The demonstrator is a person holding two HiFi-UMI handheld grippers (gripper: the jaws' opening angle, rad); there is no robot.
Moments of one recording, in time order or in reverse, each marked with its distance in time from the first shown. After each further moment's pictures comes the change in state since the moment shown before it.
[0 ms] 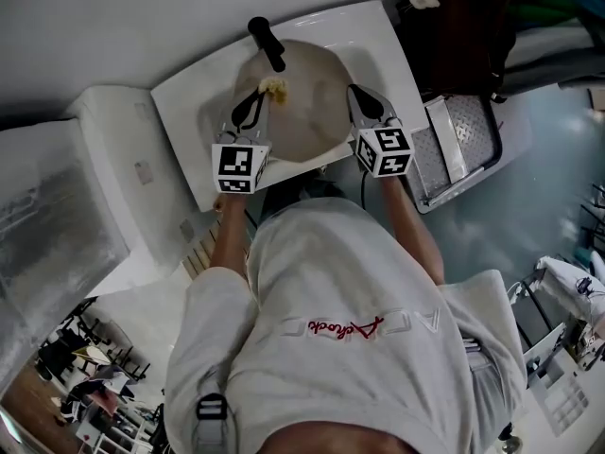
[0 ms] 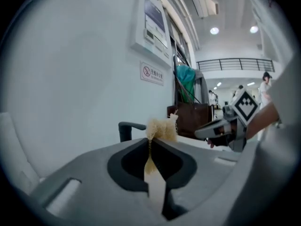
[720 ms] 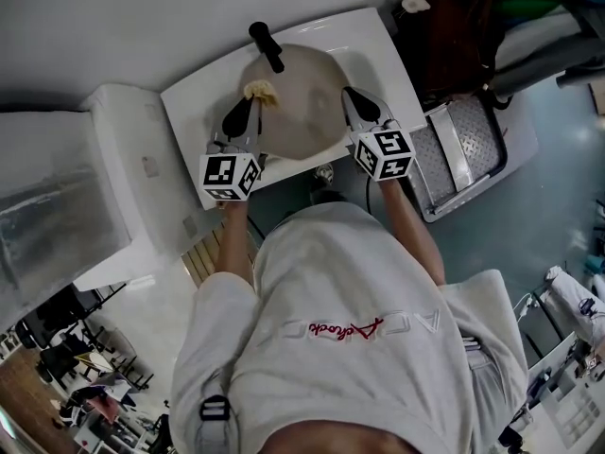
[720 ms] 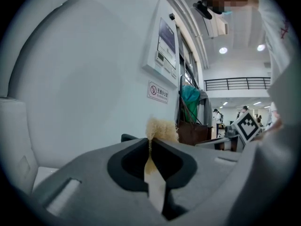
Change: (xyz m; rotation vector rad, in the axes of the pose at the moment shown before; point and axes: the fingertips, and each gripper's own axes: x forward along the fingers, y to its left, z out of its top) left arm -0.046 -0.005 0.032 -0.158 -0.174 0.041; right arm -0.034 0.023 0.022 0.016 -0.111 0.072
